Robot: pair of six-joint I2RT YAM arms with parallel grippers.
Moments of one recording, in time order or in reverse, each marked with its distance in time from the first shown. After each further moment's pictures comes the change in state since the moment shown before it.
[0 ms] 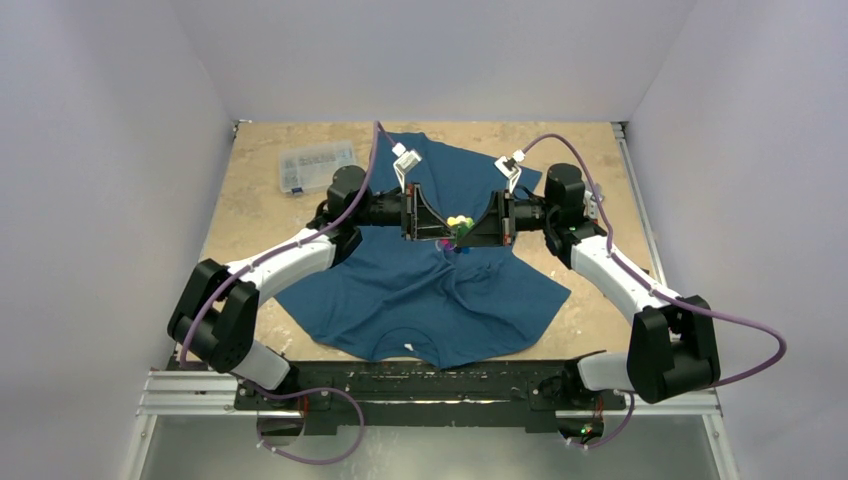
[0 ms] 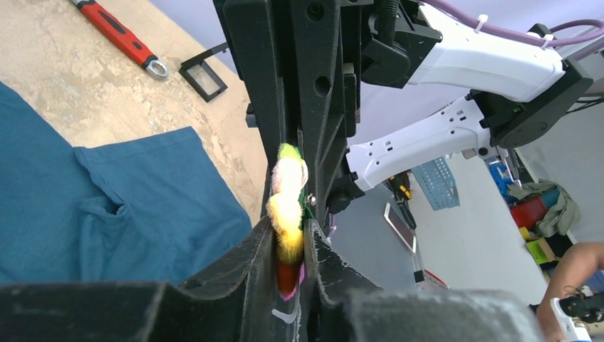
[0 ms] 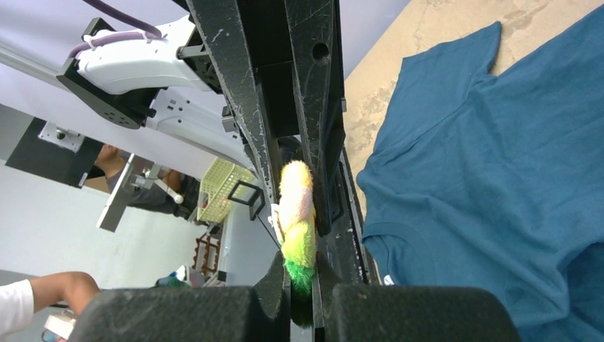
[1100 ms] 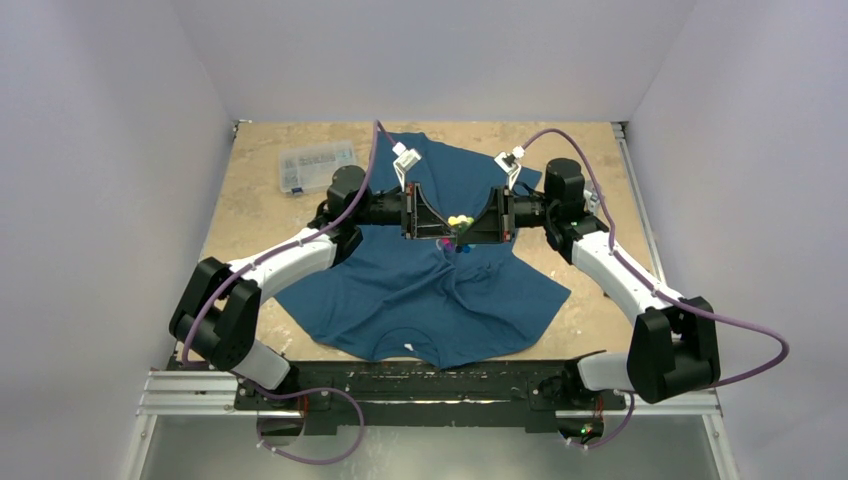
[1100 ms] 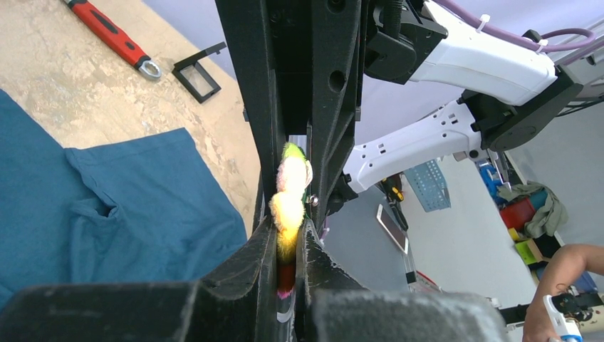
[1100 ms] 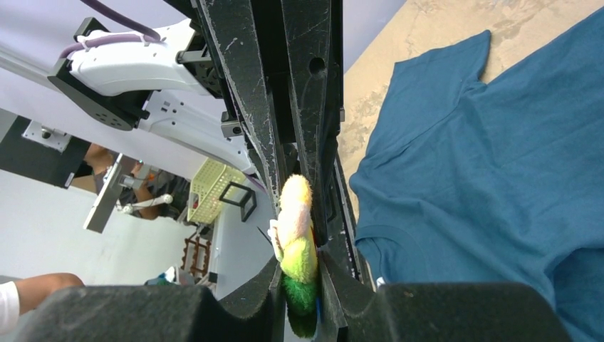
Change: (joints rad) left arm 0.002 0.011 0.002 0.032 0.014 -0.047; right arm -0.002 0.000 0.053 -0.102 0.021 -0.083
